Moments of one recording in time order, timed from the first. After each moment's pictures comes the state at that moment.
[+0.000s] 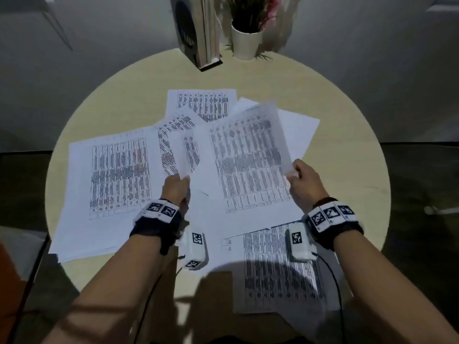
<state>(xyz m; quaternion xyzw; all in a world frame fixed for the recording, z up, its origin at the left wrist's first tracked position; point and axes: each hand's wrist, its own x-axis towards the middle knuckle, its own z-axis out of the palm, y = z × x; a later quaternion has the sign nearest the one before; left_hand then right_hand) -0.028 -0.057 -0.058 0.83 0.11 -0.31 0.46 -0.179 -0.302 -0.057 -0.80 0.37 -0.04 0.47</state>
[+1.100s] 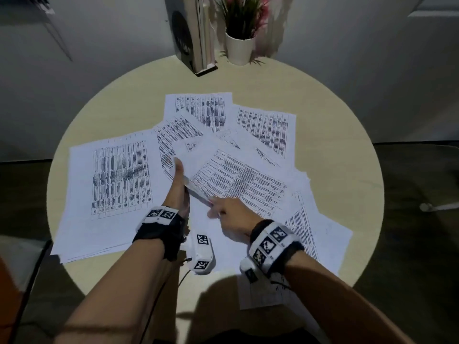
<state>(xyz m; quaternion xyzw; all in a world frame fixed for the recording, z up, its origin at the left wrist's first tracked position) -0.050 -0.056 -0.058 0.58 0.10 -0.39 0.71 -0.157 -0.158 -0.033 -0.87 0.12 0.22 0.42</state>
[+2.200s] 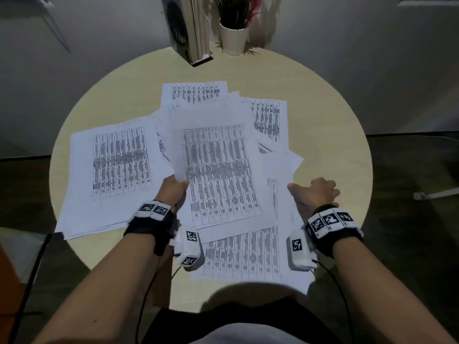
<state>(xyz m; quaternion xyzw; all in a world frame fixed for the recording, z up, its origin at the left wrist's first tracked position) -0.078 -0.026 -0.067 0.78 0.05 -0.31 0.54 -0.260 -0.270 -0.058 -0.76 0.58 0.04 0.30</state>
